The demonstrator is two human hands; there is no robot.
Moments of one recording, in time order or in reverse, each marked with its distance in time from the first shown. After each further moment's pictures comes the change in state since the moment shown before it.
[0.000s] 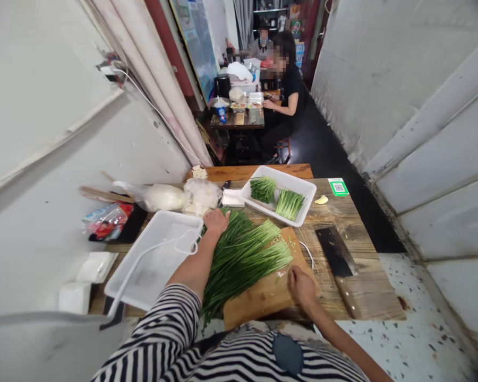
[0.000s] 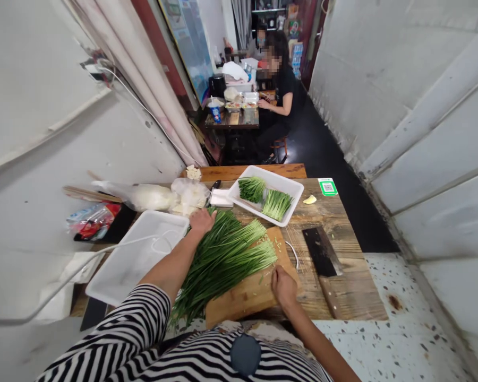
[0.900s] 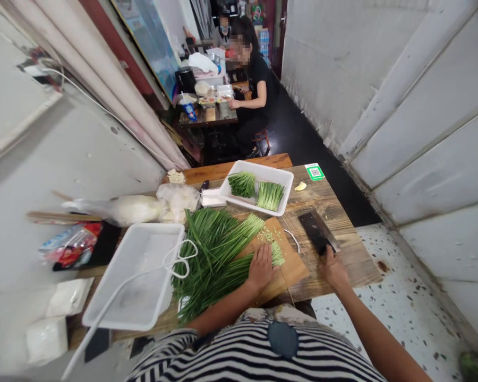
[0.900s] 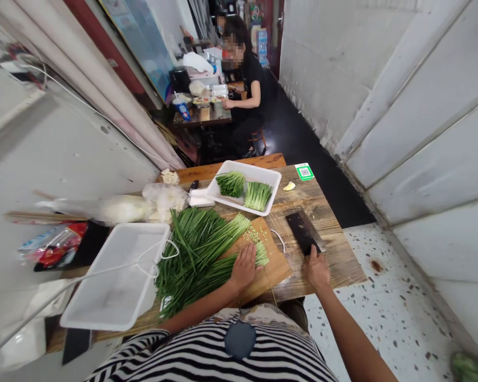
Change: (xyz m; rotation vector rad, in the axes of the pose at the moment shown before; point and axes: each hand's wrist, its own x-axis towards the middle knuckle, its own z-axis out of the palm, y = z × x) left_hand -0.217 0.103 0.105 -0.048 0.124 0.867; right_hand -0.013 0.092 -0.078 -0.218 -0.037 0.485
